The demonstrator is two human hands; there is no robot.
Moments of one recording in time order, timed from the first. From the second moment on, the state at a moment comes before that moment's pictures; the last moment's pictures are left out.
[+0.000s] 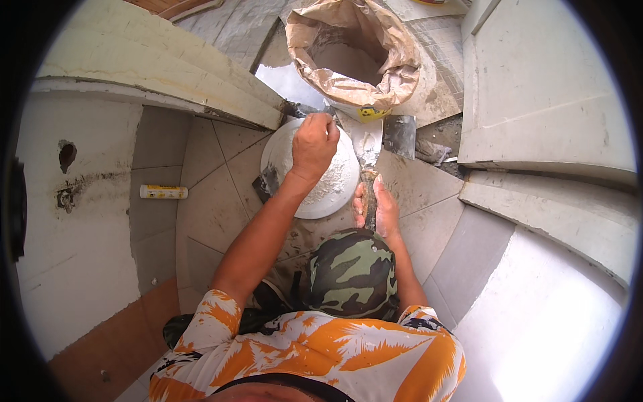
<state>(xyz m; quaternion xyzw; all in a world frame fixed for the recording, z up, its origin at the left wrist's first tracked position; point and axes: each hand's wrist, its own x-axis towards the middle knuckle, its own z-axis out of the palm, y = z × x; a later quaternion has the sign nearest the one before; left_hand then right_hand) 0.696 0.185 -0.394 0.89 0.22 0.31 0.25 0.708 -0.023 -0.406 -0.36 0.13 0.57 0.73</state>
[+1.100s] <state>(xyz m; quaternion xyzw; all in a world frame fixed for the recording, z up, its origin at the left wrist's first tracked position) 0.687 0.152 -0.390 0.88 0.22 0.30 0.30 0.698 -0.013 -0.404 -0.38 0.07 0.54 0.75</state>
